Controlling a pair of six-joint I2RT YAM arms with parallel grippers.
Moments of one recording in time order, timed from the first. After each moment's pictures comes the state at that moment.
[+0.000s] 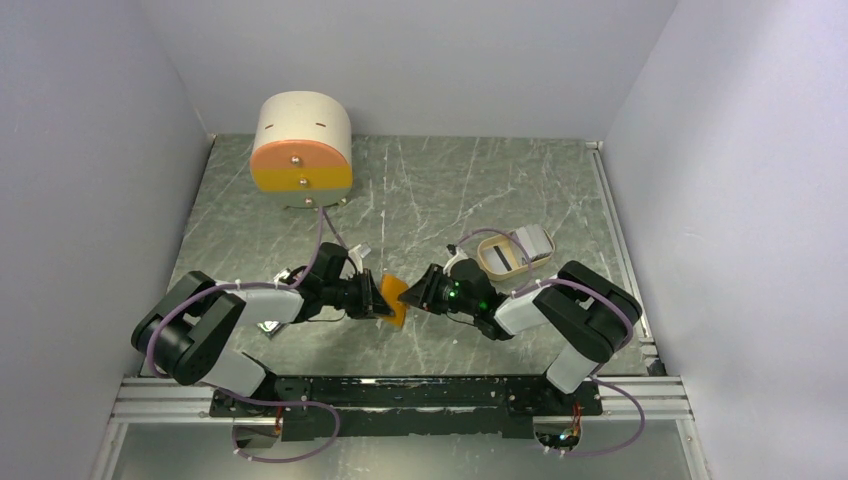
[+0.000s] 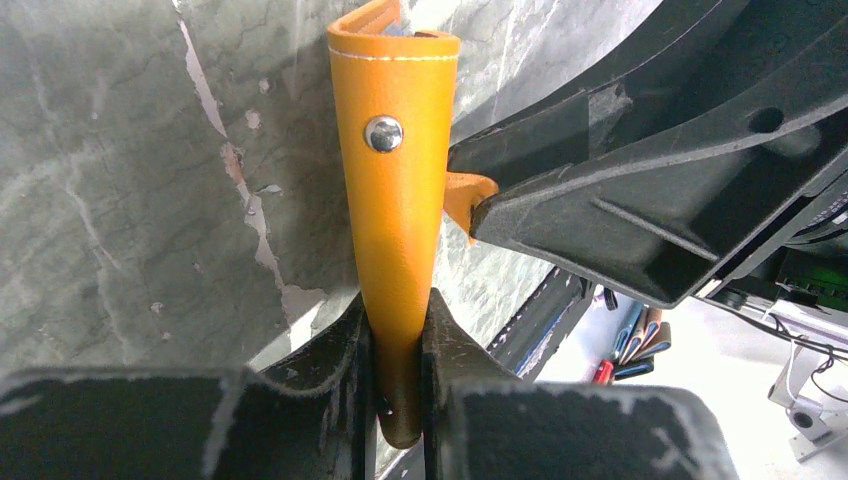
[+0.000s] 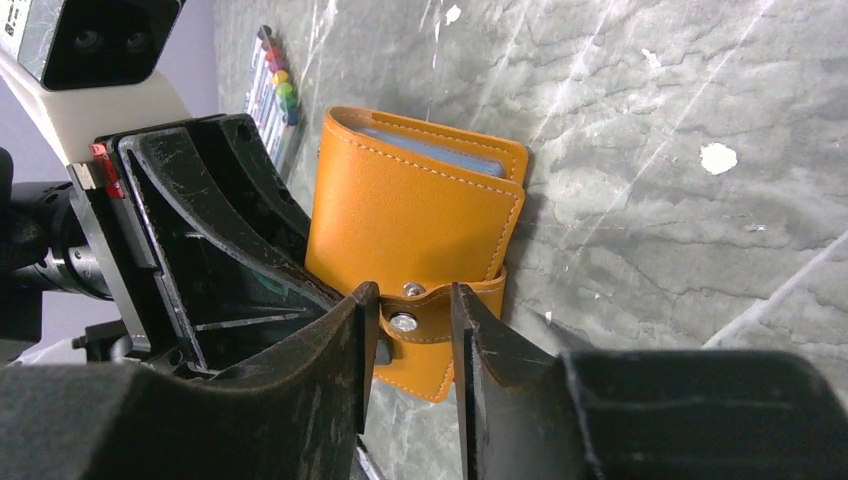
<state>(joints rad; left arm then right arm) -0.59 1.47 0.43 0.27 0.54 -0.82 0.80 1.65 0.39 0.80 -0.19 1.05</state>
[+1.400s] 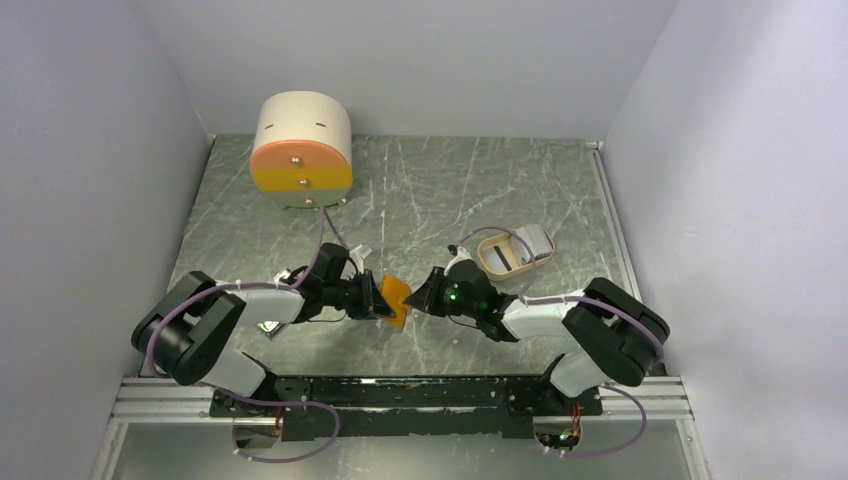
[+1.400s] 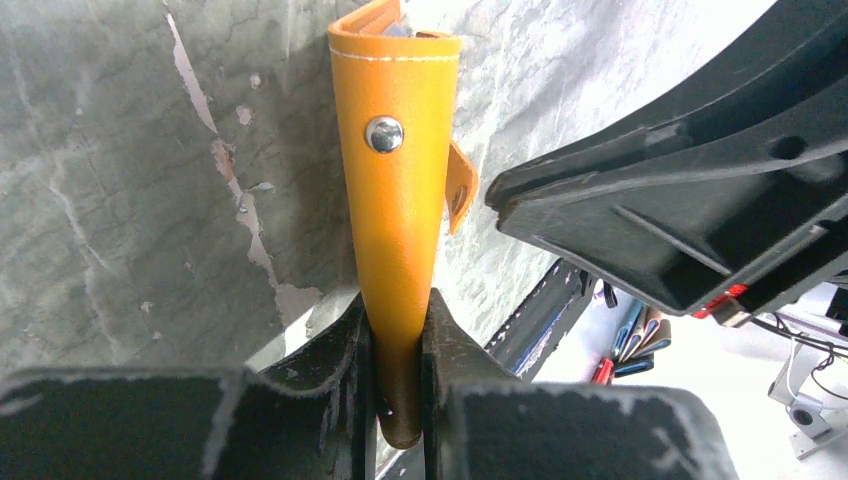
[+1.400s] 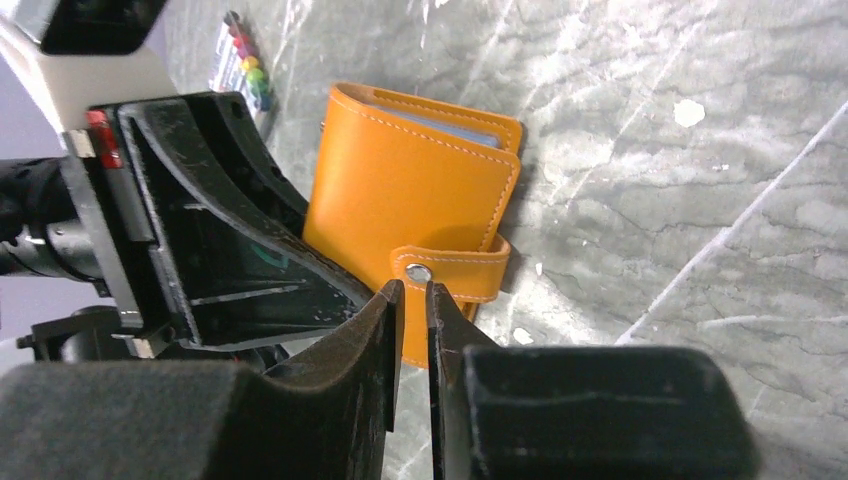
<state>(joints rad) -0.60 1.47 0.43 0.27 0.54 -0.83 0.85 1.49 0.41 0.55 -0.09 0.98</state>
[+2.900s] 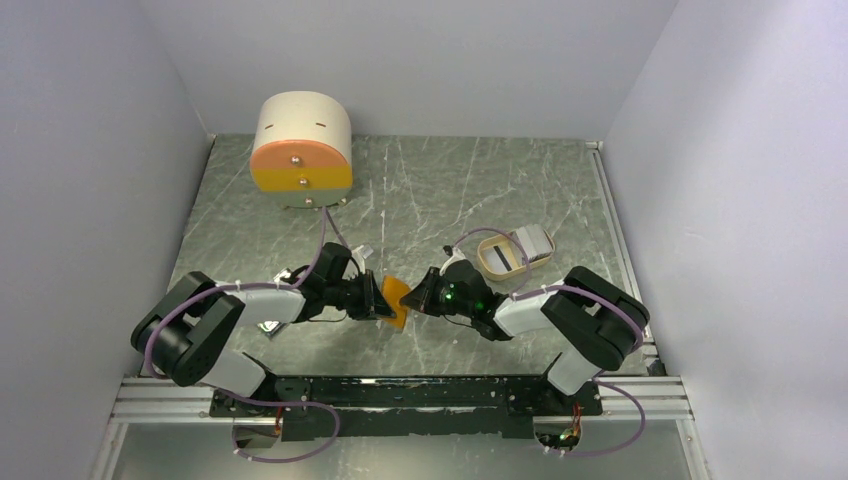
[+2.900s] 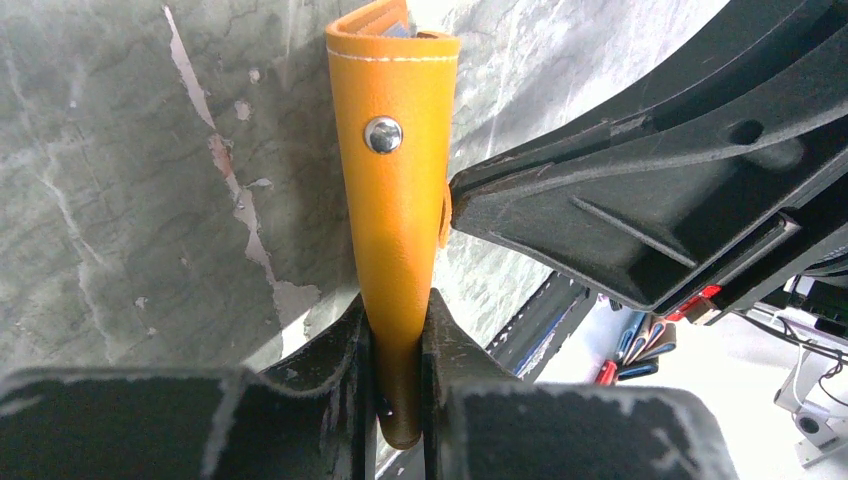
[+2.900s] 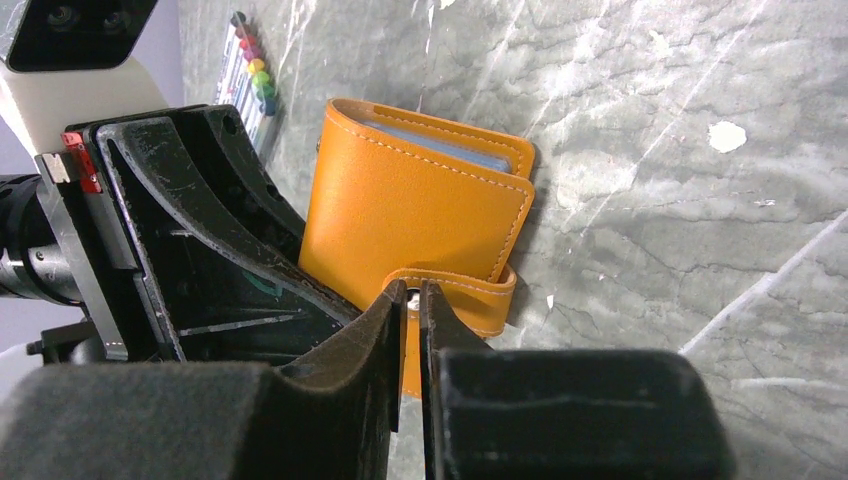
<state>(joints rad) -0.61 1.47 0.45 0.23 0.52 -0.83 0.85 1.59 0.42 0.69 -0.12 1.01</state>
